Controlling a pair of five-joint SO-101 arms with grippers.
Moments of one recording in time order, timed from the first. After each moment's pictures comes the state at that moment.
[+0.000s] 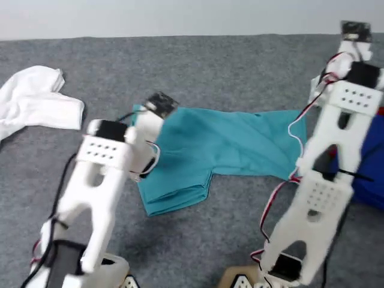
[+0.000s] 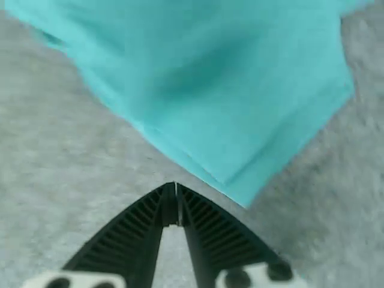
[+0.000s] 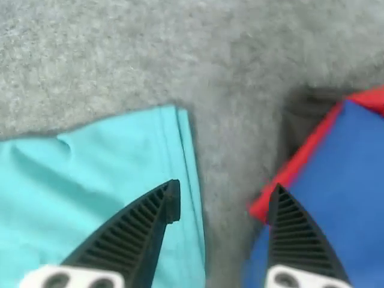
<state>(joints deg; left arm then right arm) 10.7 -9.0 23.3 85.9 -14.4 17.3 41.5 -66.4 100.4 8.0</state>
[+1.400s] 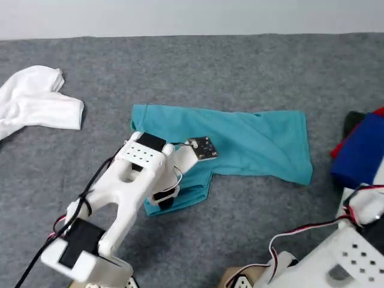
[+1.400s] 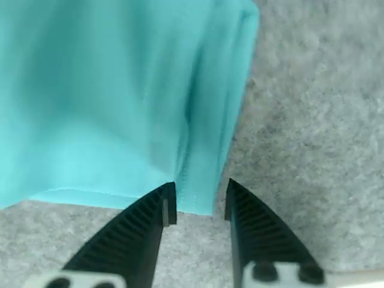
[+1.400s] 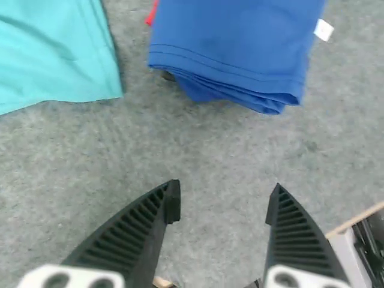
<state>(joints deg) 19.6 2.3 29.6 80.3 -31.7 45.7 -50.3 16.4 100.5 26.9</state>
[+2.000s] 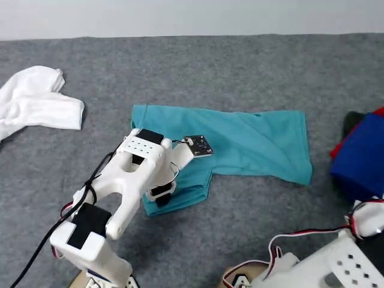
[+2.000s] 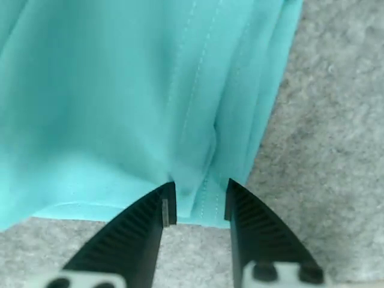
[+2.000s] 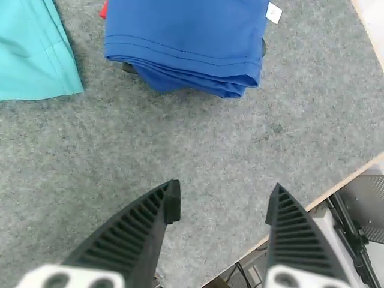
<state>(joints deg) 17.3 8.7 26.4 77.0 -33.7 53.3 -53.2 16.4 100.5 31.3</state>
